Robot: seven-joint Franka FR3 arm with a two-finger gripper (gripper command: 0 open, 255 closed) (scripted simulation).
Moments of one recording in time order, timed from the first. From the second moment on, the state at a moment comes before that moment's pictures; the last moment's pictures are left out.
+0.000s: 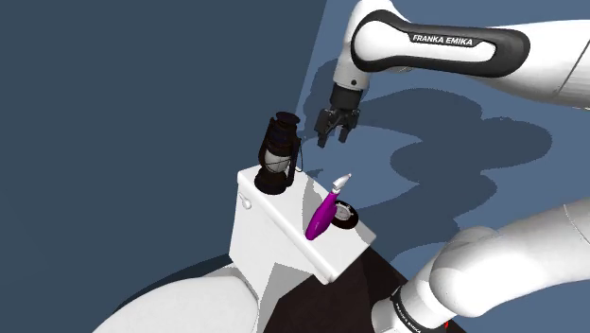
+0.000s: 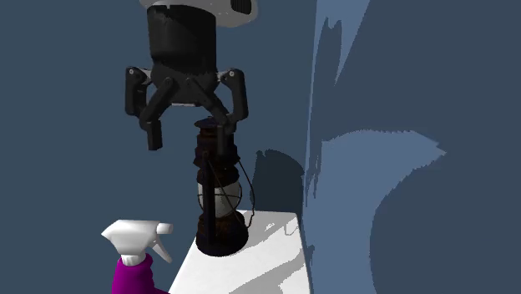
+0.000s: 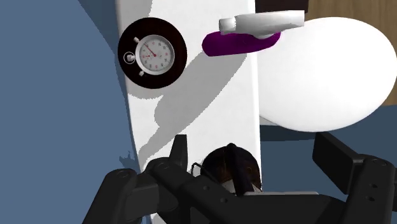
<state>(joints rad) -0.01 -0.34 0.08 -2.13 0.05 1.67 0.05</state>
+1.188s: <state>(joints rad) 0.02 0.44 0.10 -1.19 0.00 1.50 0.17</state>
